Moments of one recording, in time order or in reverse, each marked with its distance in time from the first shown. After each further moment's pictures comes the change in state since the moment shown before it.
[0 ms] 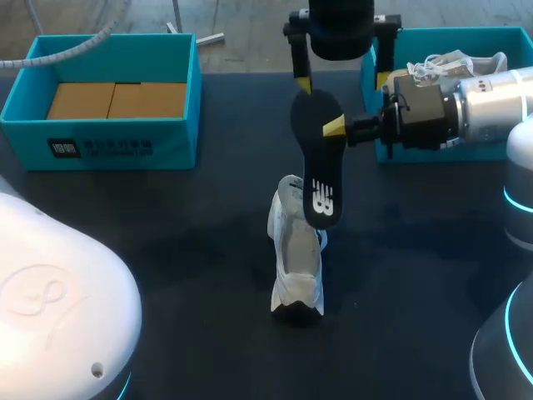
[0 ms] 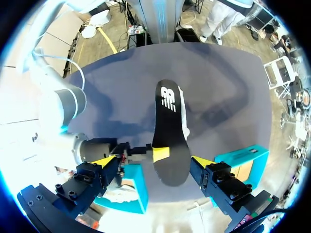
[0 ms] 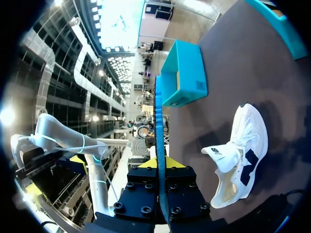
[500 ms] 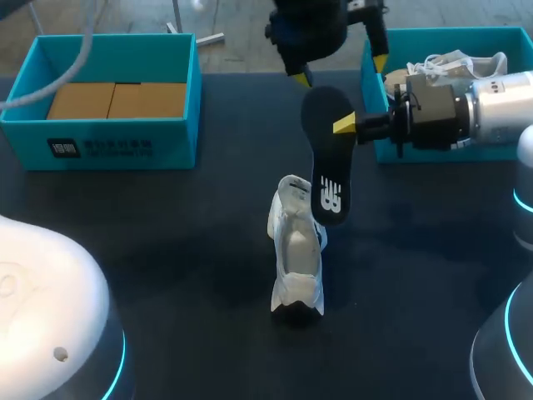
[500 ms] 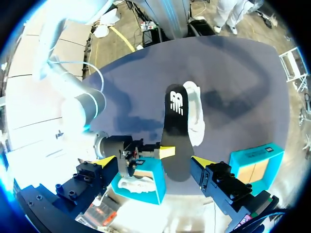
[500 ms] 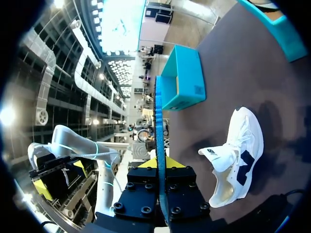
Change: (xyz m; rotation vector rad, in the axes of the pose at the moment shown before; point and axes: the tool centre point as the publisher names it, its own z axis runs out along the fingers) left arm 0.007 -0.015 -0.029 -0.072 -0.236 0.005; right arm 0.000 0.003 -0.016 -0.038 0.002 0.001
